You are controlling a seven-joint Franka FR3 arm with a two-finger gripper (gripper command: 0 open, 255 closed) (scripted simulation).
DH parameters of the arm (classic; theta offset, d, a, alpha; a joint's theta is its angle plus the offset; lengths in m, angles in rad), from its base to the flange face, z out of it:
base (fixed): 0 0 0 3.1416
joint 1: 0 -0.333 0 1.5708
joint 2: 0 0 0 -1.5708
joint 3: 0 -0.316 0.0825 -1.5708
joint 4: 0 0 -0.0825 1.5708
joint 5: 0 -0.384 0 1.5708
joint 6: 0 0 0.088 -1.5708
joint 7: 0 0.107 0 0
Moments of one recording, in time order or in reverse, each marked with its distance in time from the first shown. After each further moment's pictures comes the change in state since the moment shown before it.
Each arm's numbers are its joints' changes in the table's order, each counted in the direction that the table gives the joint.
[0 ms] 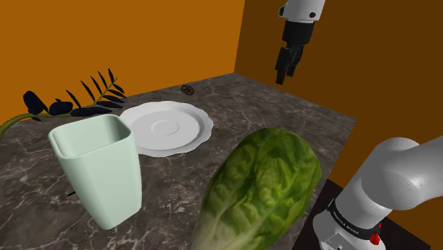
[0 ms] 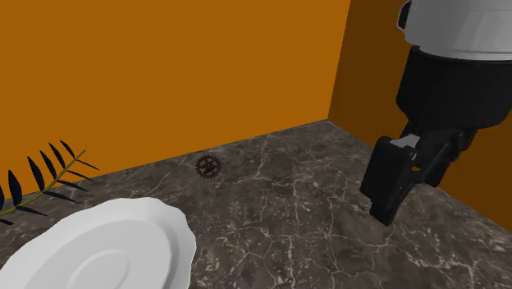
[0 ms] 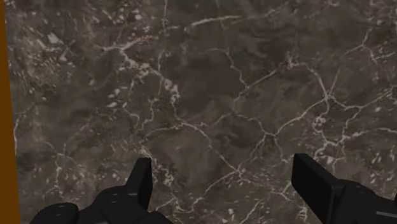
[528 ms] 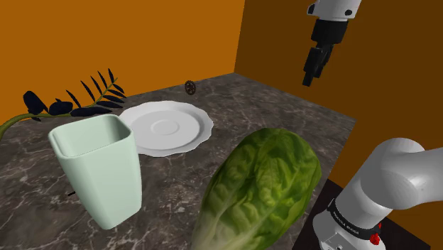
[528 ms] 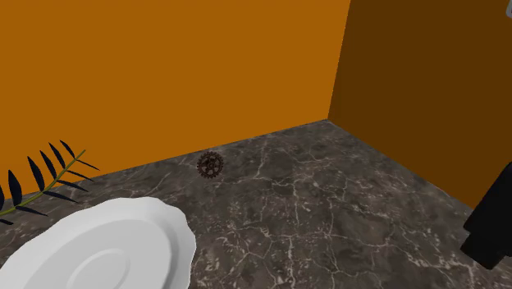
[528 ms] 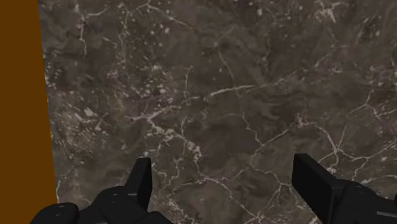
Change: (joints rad) arm 0.026 -0.198 0.040 -0.088 0.033 0.114 -0.012
